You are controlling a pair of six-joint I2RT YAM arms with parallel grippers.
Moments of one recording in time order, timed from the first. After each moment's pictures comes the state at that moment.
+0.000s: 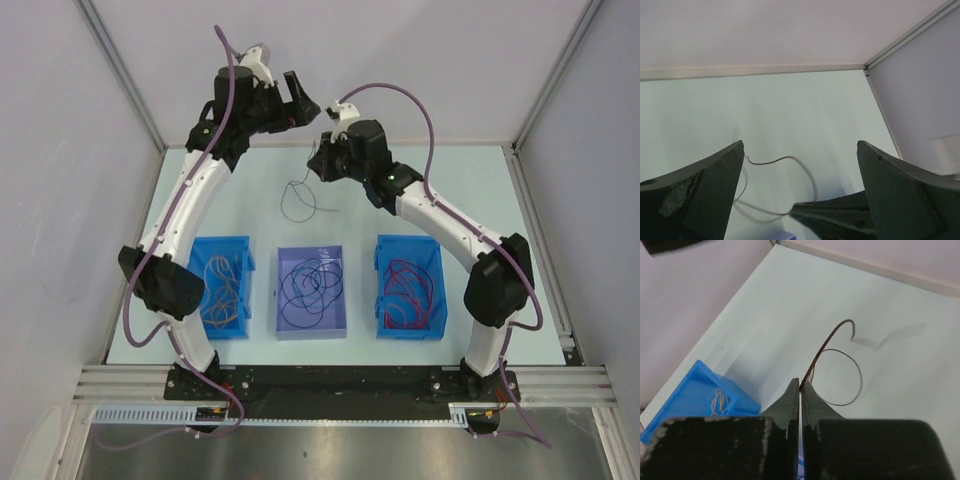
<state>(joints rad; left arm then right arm) -0.34 1.81 2.05 -0.50 0.19 -0.46 0.65 1.84 1.71 -0.13 -0.14 0.31</state>
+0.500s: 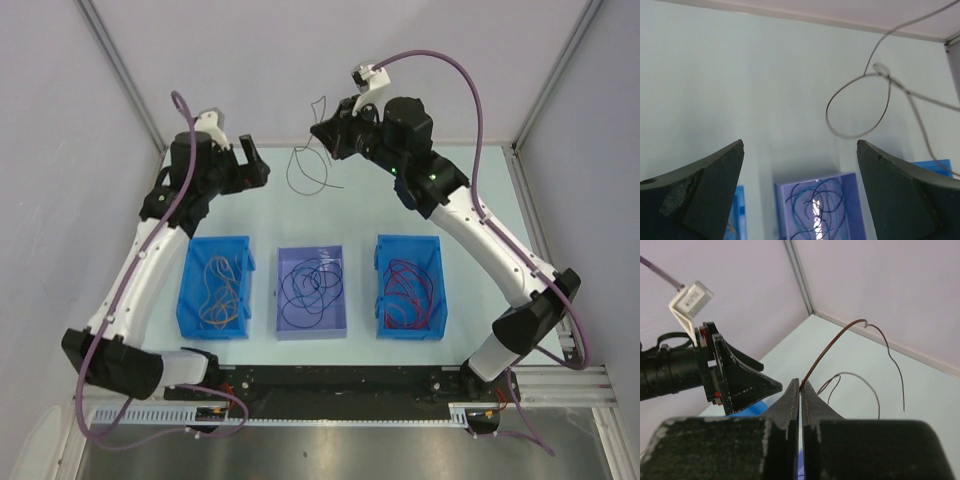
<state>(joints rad) -0.26 1.34 1.46 -0.55 0.02 -0.38 0.68 1.63 1.82 -0.18 -0.14 0.28</state>
